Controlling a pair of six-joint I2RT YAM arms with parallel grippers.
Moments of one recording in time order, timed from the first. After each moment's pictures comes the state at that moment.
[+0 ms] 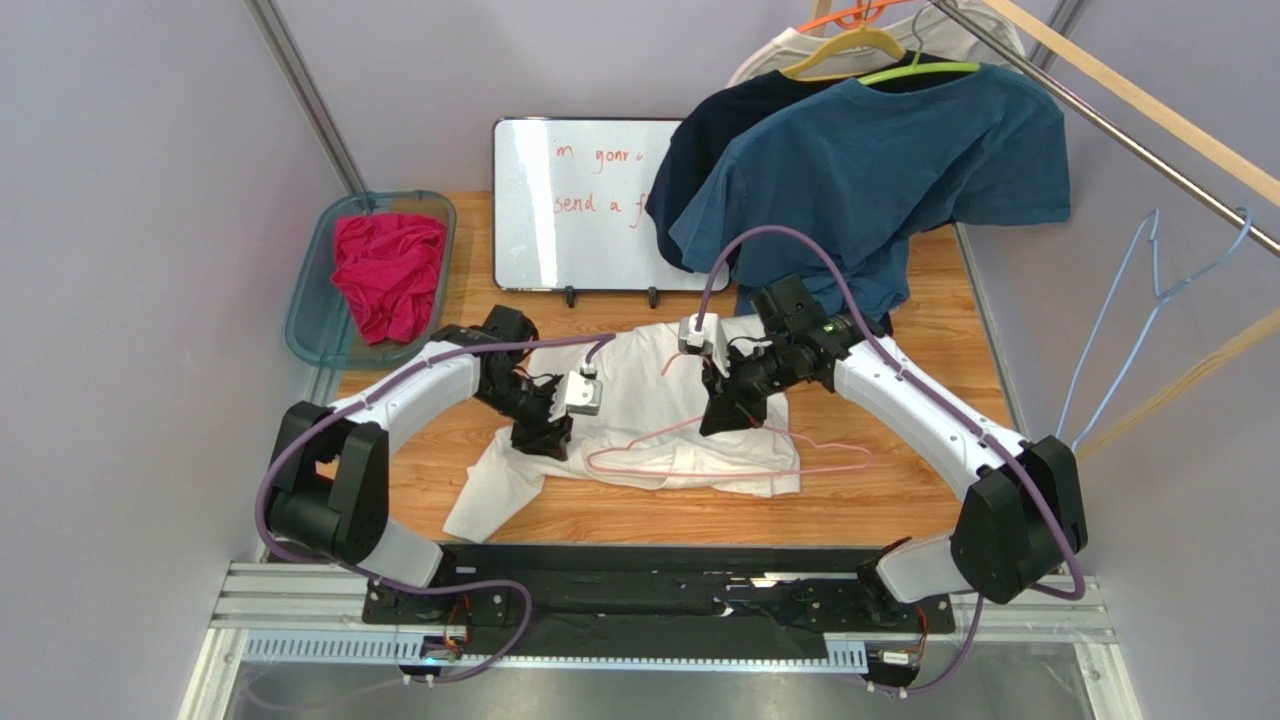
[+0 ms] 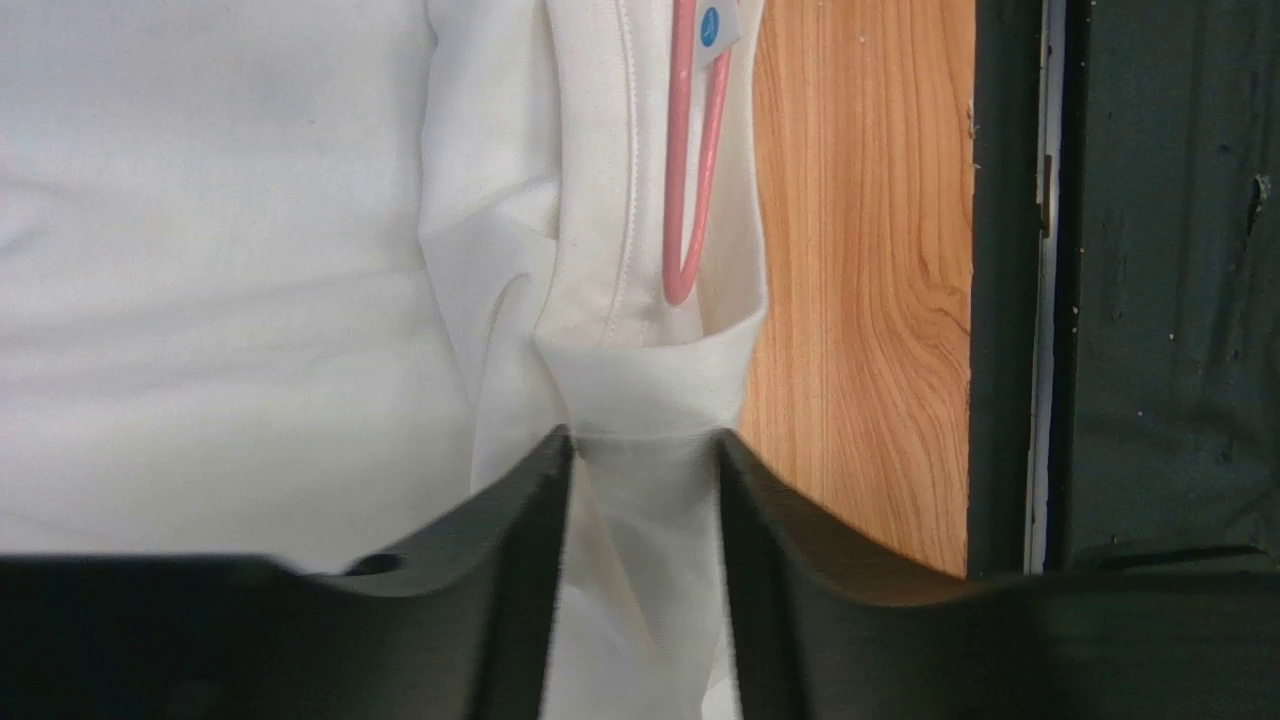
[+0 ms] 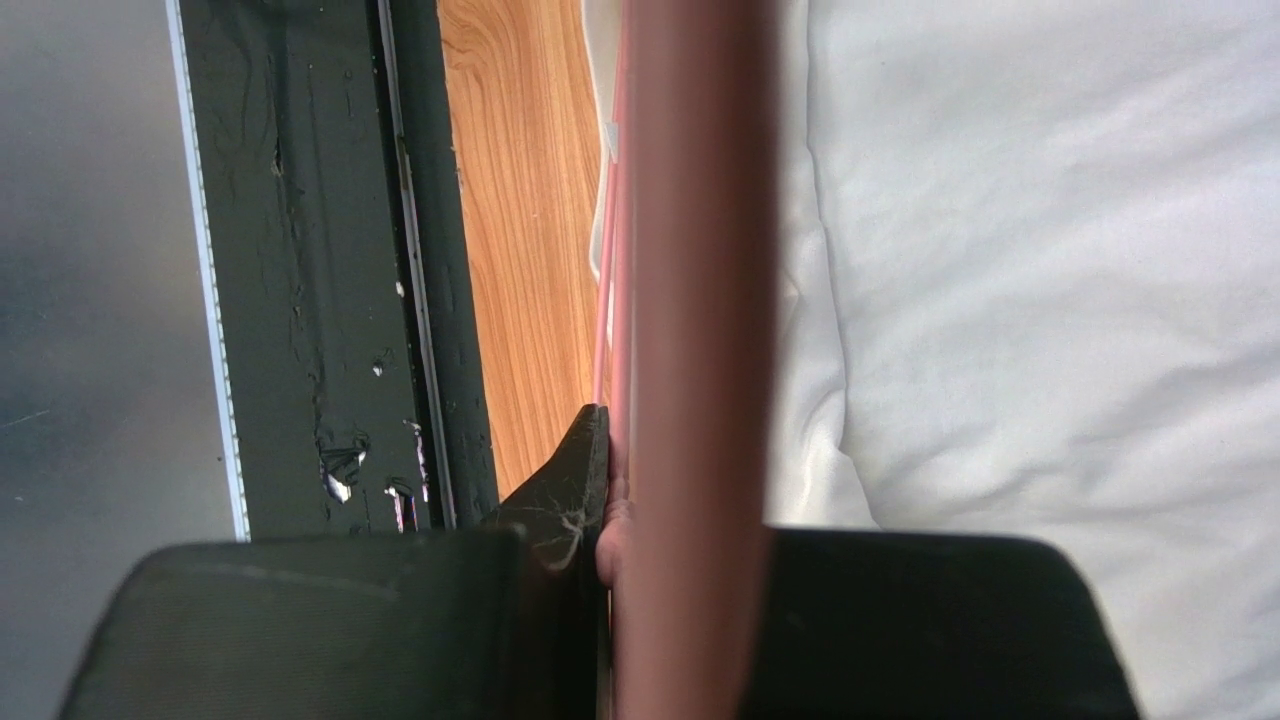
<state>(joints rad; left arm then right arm) -0.35 1.50 0.93 -0.87 0.75 1.18 0.53 1.41 1.14 -0.84 -0.77 -0.62</state>
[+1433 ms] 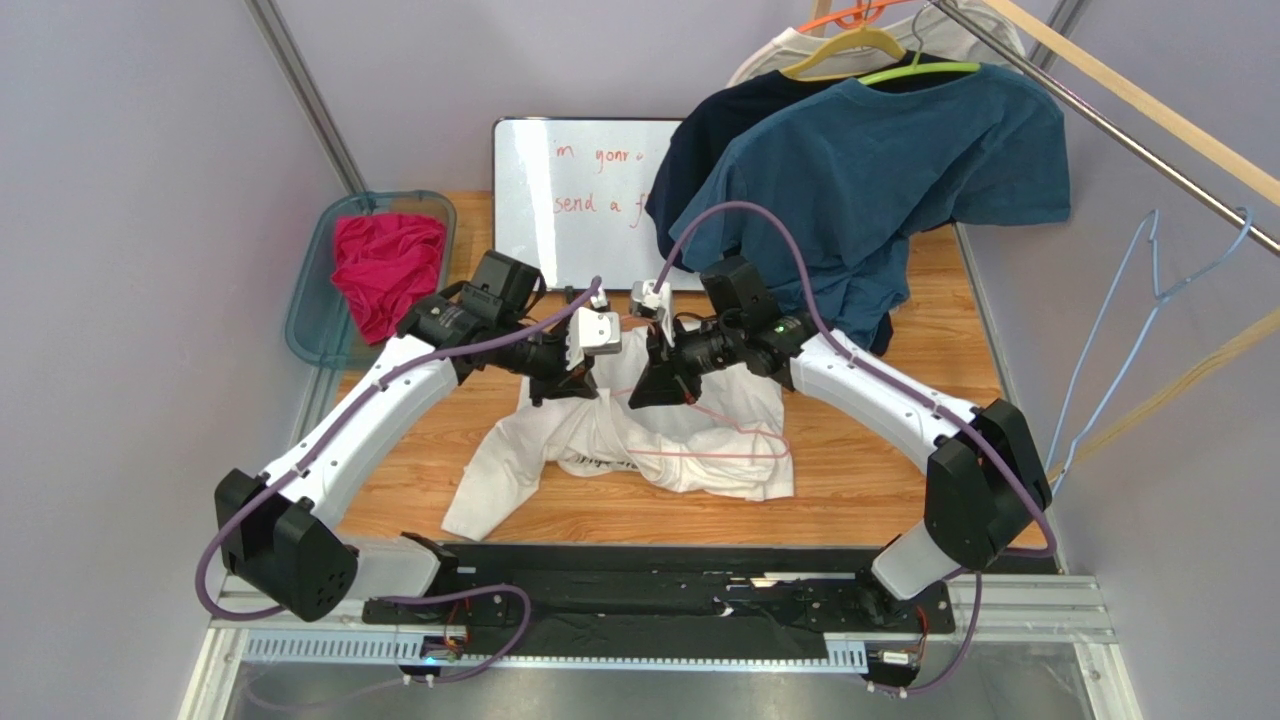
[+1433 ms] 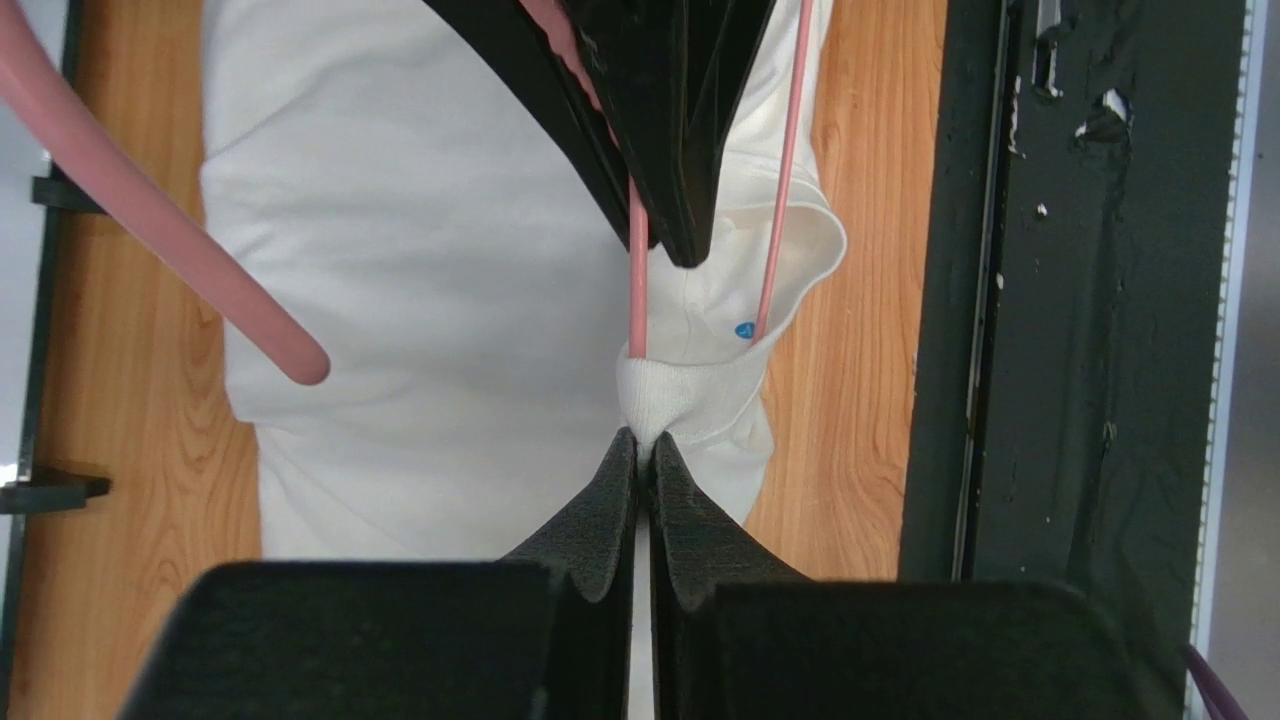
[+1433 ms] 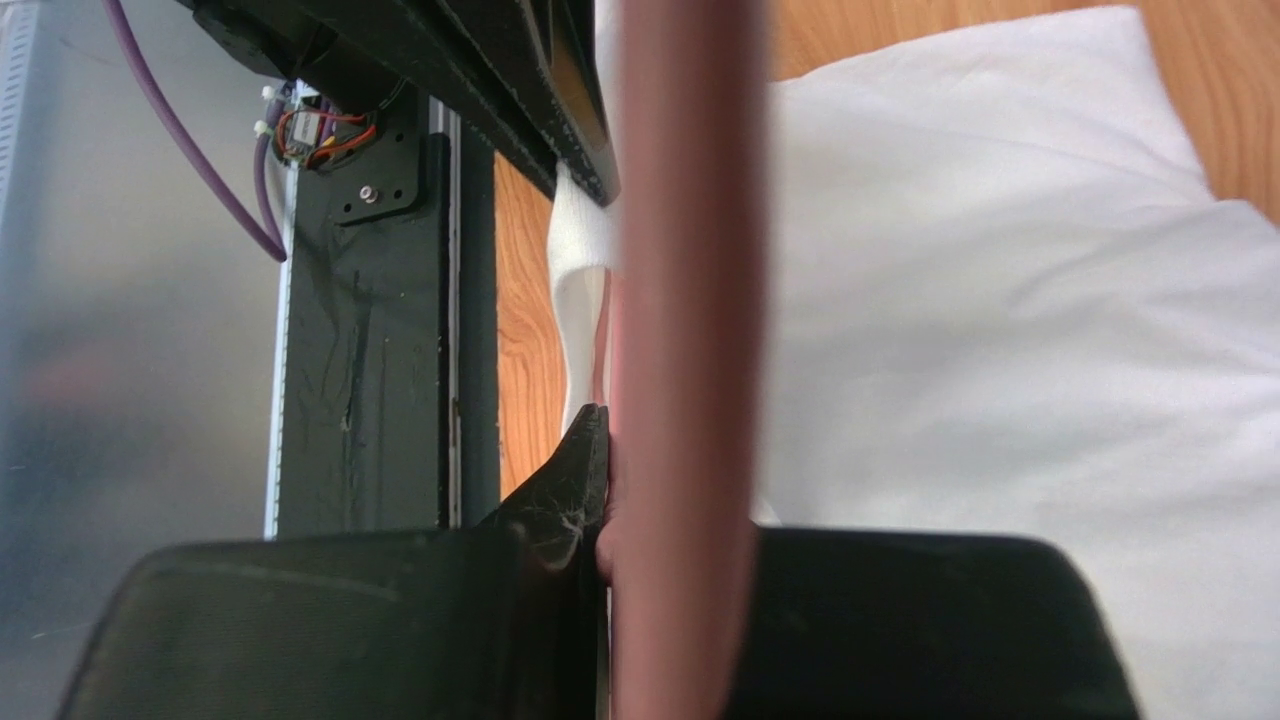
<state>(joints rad) -0.49 1.31 1.23 -0.92 0.72 0.79 0.65 1.55 1.19 -0.37 -0.88 -0.24</state>
